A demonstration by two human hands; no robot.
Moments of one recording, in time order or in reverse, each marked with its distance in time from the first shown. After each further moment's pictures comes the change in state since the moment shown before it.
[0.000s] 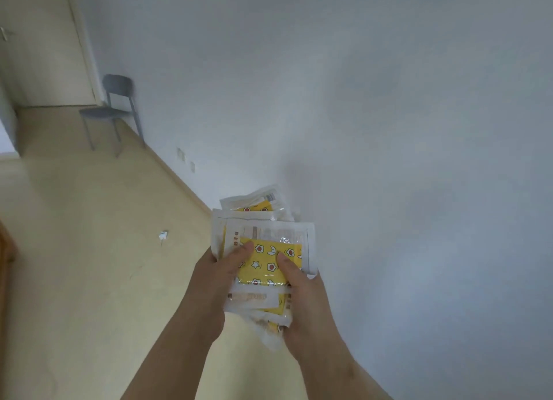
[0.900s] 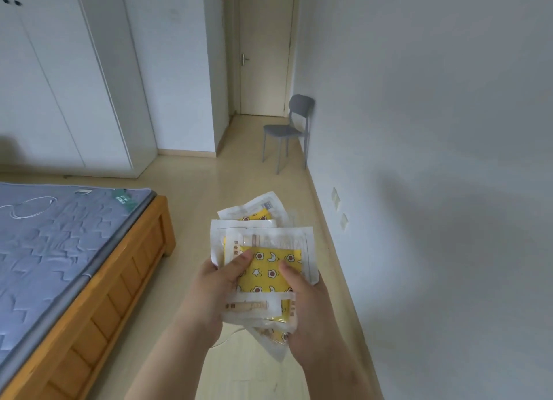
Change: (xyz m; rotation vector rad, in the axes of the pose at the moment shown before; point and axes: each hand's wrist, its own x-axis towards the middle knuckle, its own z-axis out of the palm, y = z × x) left_hand 0.471 0.189 -0.229 -0.097 0.660 0.157; right_hand 0.550 0.041 0.316 -0.237 -0.506 0.404
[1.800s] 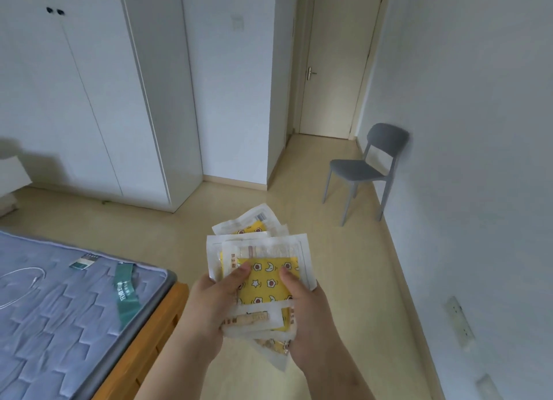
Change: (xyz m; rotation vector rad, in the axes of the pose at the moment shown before) left_hand 0.593 0.194 -0.109 -0.109 0.304 0.030; right_hand 0.618 -0.078 0.252 -0.096 -0.168 0.161
